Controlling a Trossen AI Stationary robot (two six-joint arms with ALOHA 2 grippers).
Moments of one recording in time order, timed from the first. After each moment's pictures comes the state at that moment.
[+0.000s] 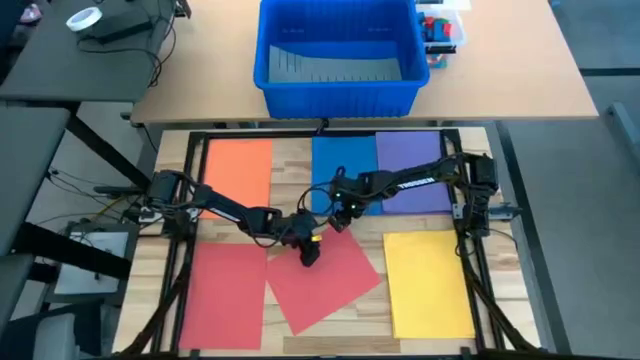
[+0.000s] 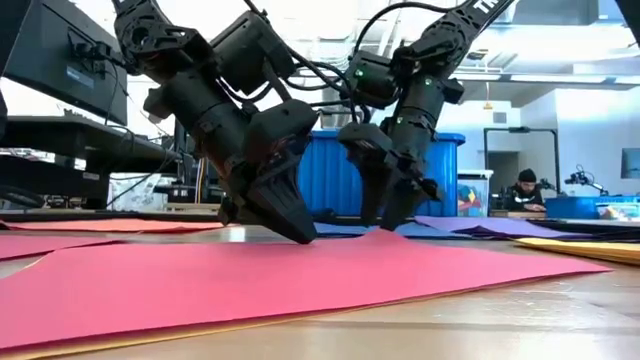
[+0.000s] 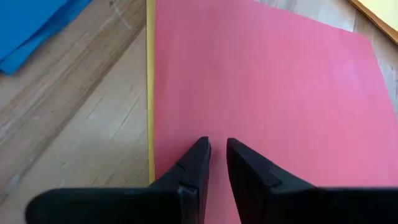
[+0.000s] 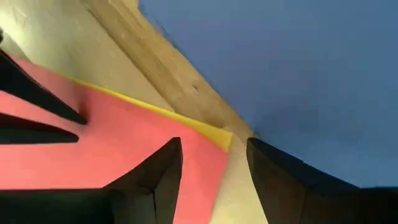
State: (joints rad) left arm -0.09 1.84 0.84 0.17 -0.03 -0.67; right arm -0.15 1.89 1.14 -0.42 -0.18 0.67
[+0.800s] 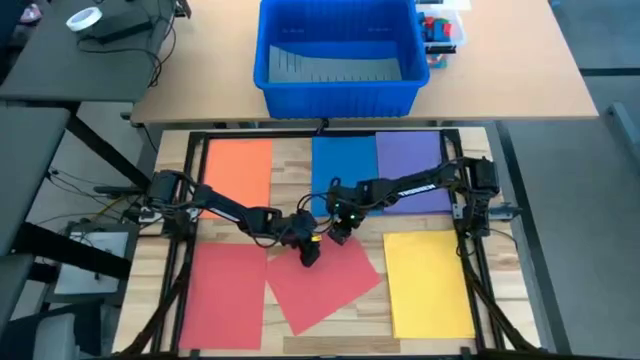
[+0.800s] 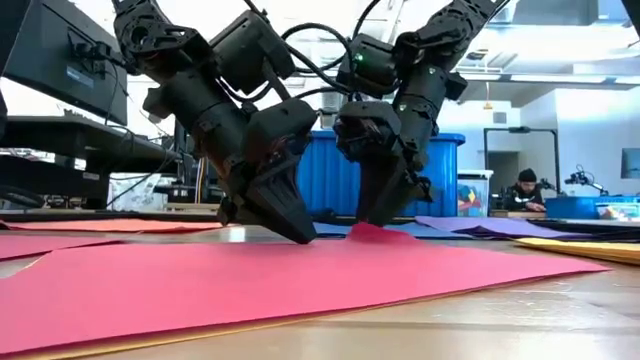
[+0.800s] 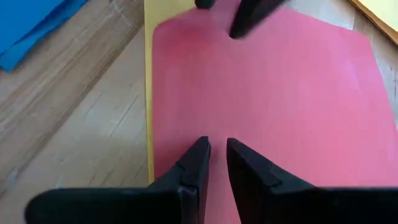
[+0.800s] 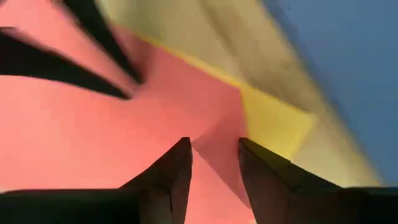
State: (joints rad) left arm -0.09 1.84 0.84 0.17 -0.02 -0.68; right arm -0.08 1.89 1.14 -0.39 -0.19 0.53
